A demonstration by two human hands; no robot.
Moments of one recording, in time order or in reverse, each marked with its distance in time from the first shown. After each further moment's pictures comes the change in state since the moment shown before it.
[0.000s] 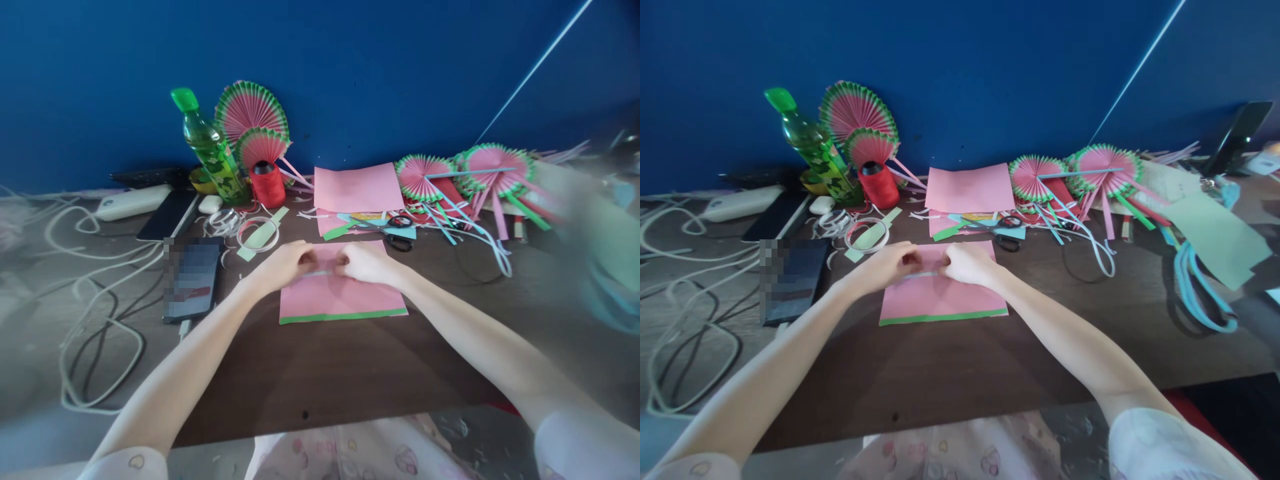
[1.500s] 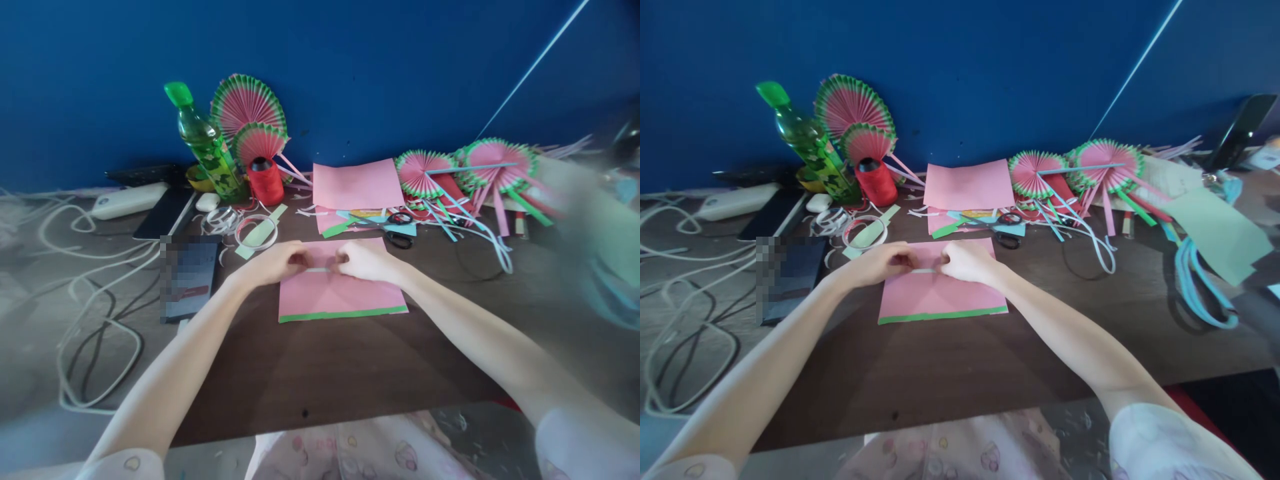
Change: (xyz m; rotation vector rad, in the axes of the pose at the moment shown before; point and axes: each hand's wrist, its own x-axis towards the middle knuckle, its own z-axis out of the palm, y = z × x) left_hand 0.003 -0.026 -0.002 -0.050 -0.087 0.165; right_hand 0.001 0.003 0.002 -0.007 0.001 0.003
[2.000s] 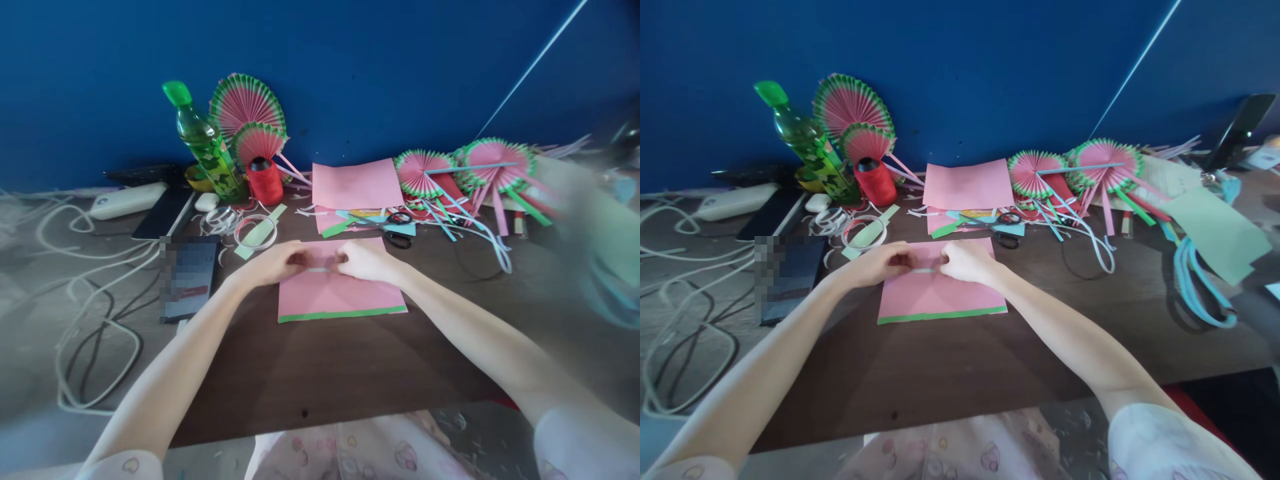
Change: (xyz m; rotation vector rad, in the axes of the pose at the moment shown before) left_hand -0.001 -0.001 0.000 -0.030 -0.005 -0.010; right_hand 0.000 -0.002 -0.001 -0.026 0.001 0.019
